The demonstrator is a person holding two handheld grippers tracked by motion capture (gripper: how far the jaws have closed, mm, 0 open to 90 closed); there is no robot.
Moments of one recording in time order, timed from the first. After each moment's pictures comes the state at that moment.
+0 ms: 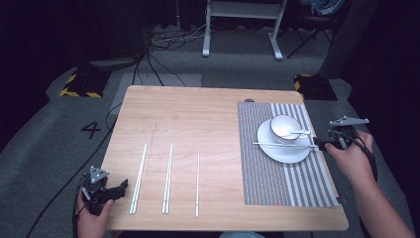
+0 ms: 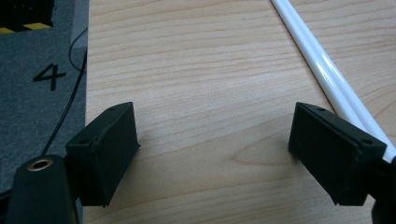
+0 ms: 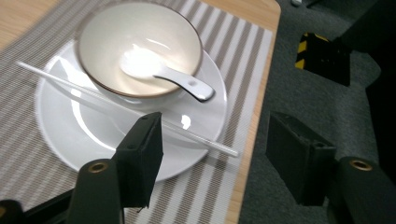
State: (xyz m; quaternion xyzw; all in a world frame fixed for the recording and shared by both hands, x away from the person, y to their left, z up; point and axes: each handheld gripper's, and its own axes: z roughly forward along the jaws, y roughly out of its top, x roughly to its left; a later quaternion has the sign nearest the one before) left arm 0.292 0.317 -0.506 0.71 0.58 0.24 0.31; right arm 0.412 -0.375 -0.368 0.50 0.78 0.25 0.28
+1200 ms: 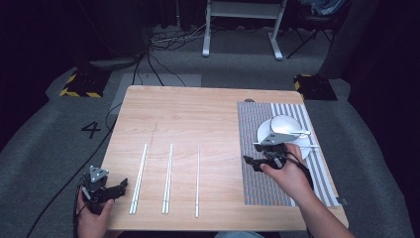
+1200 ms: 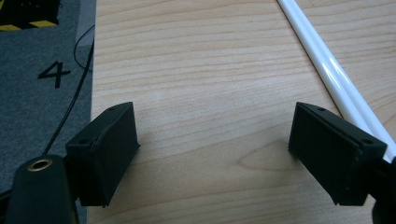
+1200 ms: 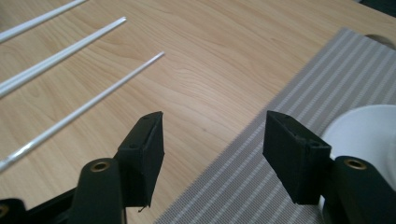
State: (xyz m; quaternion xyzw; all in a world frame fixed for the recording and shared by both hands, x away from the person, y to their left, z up) left arm 0.294 0.317 -0.506 0.70 0.59 0.24 0.31; right arm 0.373 -0.193 -0.395 0.35 0.85 0.37 0.16
